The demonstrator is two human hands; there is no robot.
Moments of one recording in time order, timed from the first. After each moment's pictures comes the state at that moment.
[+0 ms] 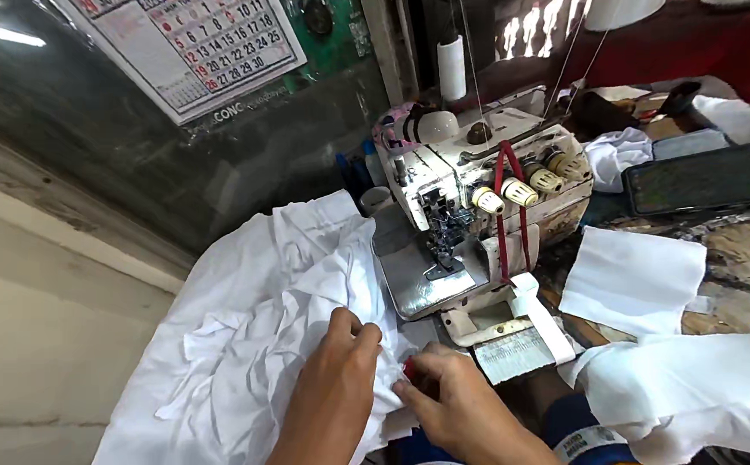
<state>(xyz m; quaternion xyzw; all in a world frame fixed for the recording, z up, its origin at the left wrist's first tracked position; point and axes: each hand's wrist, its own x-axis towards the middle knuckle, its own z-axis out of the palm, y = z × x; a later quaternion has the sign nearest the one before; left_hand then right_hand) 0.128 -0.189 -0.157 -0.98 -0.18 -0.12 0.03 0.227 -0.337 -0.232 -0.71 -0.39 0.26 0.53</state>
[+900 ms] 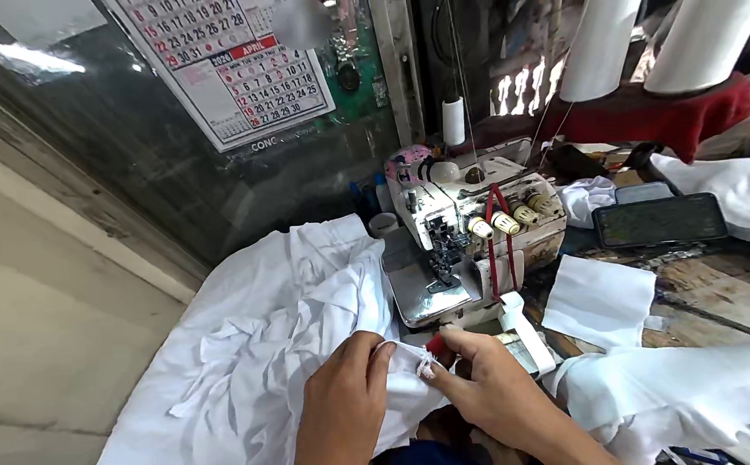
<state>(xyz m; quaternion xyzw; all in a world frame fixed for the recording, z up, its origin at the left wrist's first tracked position) 0.114 -0.215 -0.150 -0.93 -0.21 -0.29 -0.07 0.258 -0.369 -0.184 -0.69 -0.43 0.22 0.54</state>
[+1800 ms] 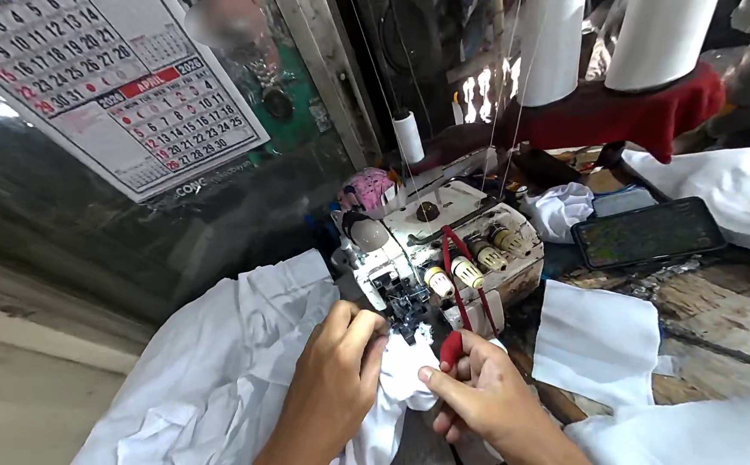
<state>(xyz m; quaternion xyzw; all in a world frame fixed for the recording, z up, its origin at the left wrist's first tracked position) 0.235 -0.165 -0.133 -0.97 -0.05 -0.23 -0.06 0.317 -0.365 -0.185 -0.57 -0.17 0.33 0.73</state>
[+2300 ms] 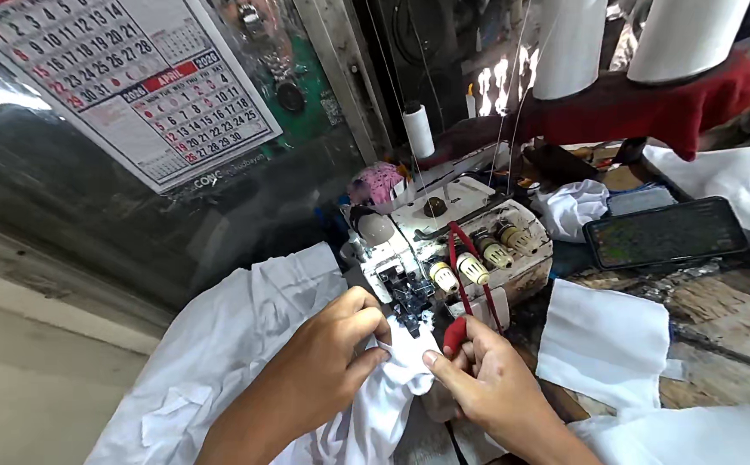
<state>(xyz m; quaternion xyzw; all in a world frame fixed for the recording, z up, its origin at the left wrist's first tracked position) 0.234 -0.156 -0.081 -0.99 0.04 -0.08 -0.10 0.327 -0.362 -0.192 -0.64 -0.25 0.22 0.69</state>
